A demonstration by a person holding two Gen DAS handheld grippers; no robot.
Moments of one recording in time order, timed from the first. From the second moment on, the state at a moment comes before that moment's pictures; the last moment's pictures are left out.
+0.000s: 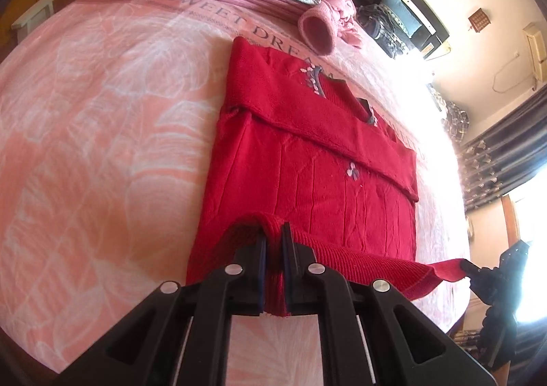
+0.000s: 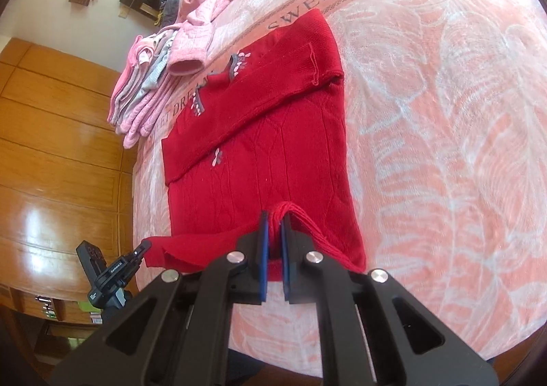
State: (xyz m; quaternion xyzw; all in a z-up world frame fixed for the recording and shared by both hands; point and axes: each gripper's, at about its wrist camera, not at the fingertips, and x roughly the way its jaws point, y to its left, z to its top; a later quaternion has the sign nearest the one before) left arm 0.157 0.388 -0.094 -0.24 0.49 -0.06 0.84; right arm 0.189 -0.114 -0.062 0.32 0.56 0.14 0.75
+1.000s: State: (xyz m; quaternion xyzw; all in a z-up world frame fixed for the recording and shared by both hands) left arm 0.241 0.468 -0.133 -0.34 0.47 -0.13 0.80; right arm 0.290 -0.158 -0.147 0.36 0.55 0.14 0.74
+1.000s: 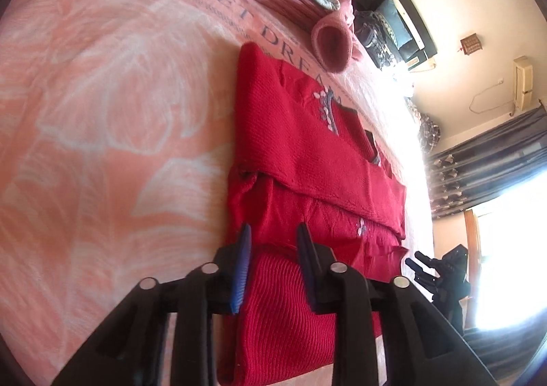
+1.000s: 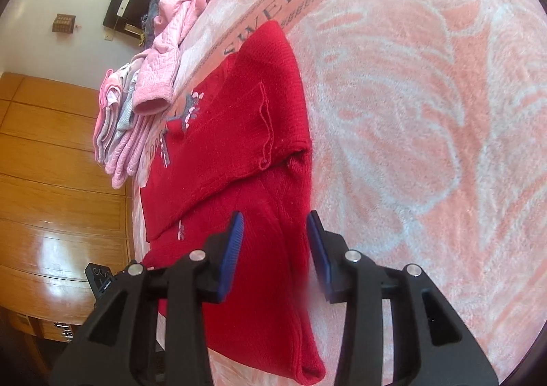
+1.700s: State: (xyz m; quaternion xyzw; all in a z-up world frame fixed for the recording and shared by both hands) left arm 0.268 0.373 -0.117 -0.05 0.46 -0.15 0.87; right arm 0.294 -0.129 -0.136 0.30 0.55 0.16 0.76
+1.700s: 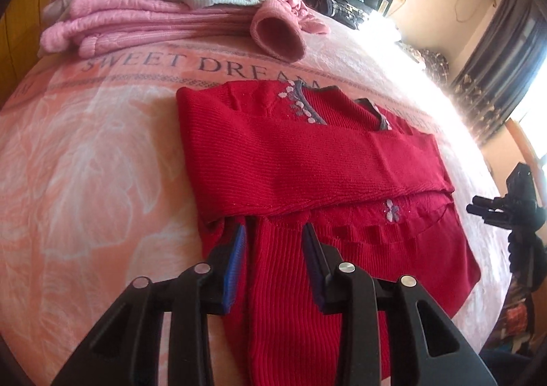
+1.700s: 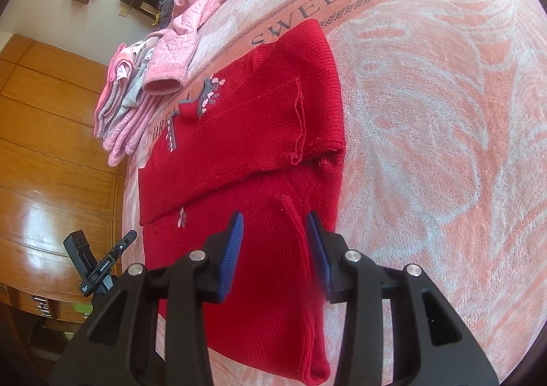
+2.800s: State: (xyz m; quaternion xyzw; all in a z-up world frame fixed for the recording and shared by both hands) left arm 0.265 0.352 -0.150 0.06 0.45 -0.15 0.88; right arm 0.297 -0.118 -0.159 0.28 0.58 0.16 0.75
